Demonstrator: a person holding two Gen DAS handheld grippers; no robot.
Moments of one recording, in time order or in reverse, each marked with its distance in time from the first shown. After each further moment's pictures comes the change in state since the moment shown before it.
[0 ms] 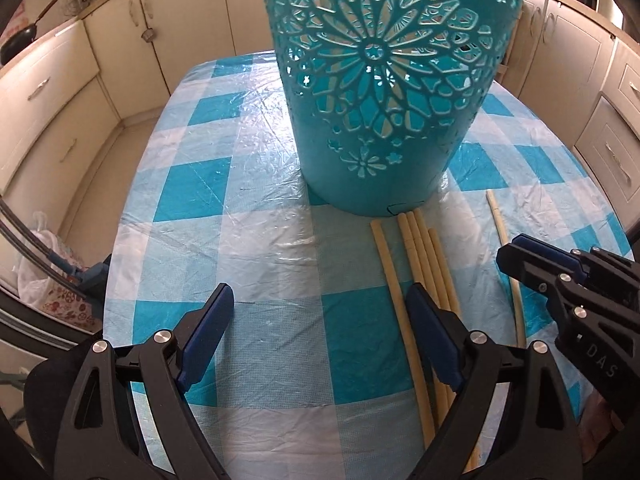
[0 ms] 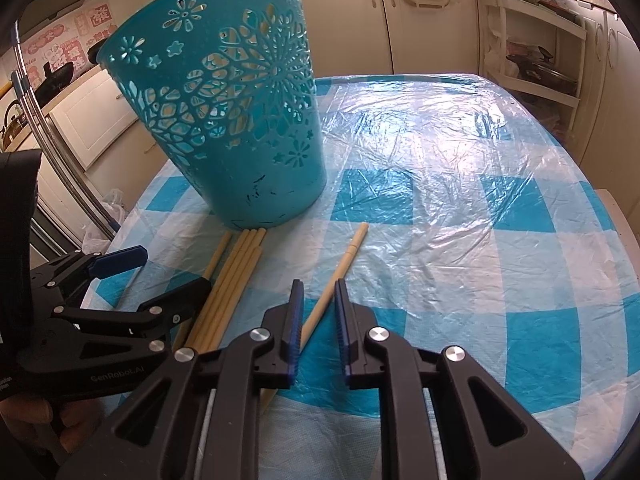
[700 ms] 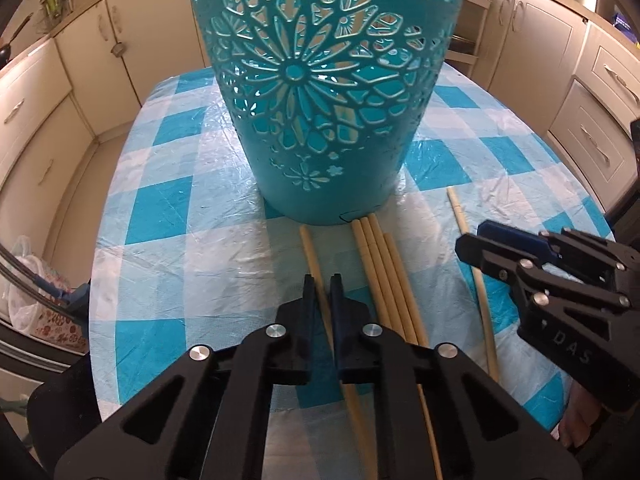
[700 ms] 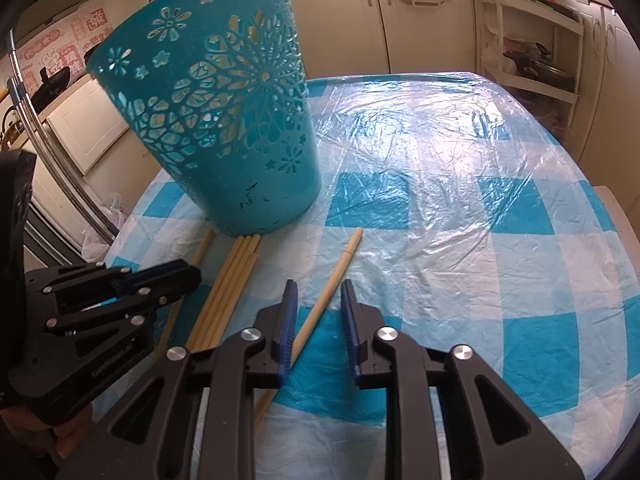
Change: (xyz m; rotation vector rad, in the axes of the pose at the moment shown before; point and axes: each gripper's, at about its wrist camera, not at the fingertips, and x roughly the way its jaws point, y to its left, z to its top) left arm -0.005 -0.021 0.005 0.084 0.003 -0.080; right arm 0.002 -0.011 0.008 0.023 0.000 -0.008
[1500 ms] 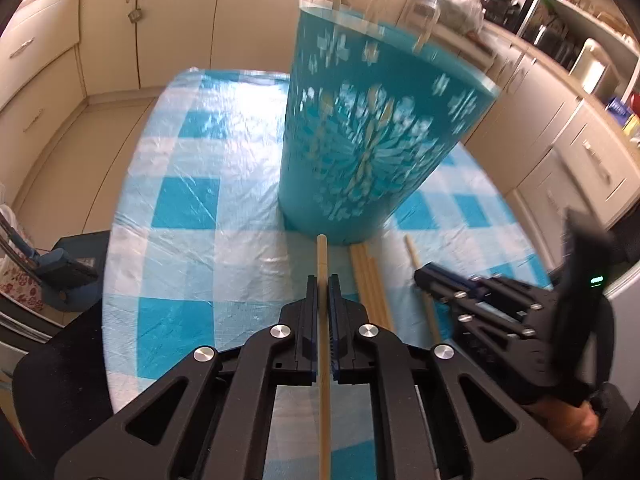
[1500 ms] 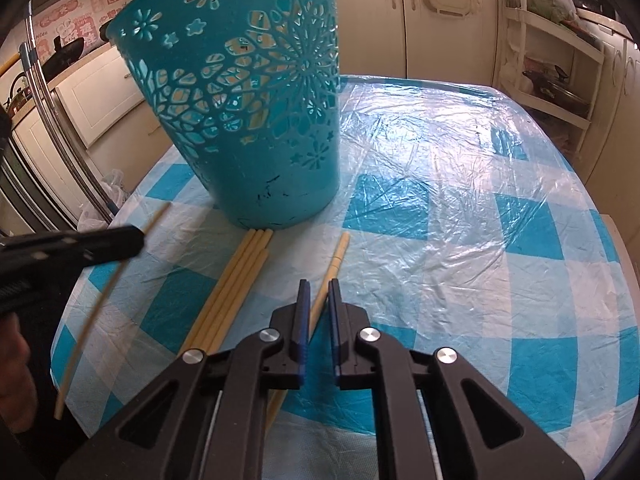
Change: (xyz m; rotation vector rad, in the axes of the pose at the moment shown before) left arm -0.051 0.053 0.005 -0.201 -0.074 -0.194; right arm 0.005 0.015 -0.003 -0.109 0.017 -0.005
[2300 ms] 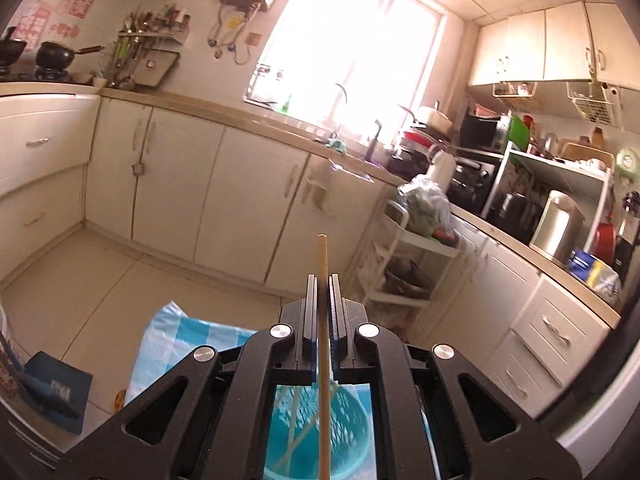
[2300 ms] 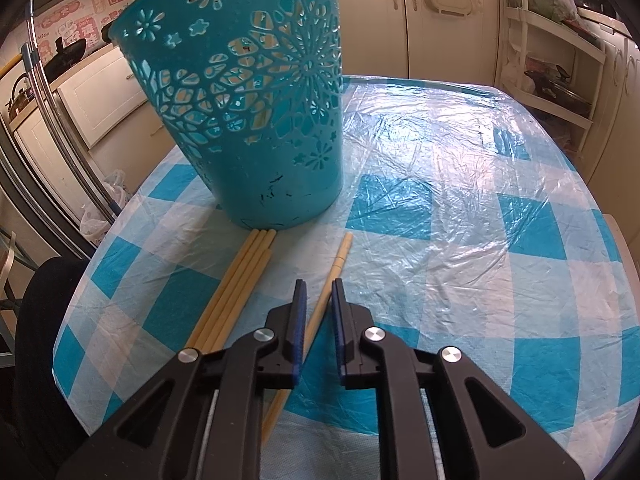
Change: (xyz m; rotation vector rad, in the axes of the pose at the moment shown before) left arm -0.115 -0.050 0.161 -0.071 -0.633 -0.053; right arm 0.001 0.002 0.000 -0.002 -0.002 0.009
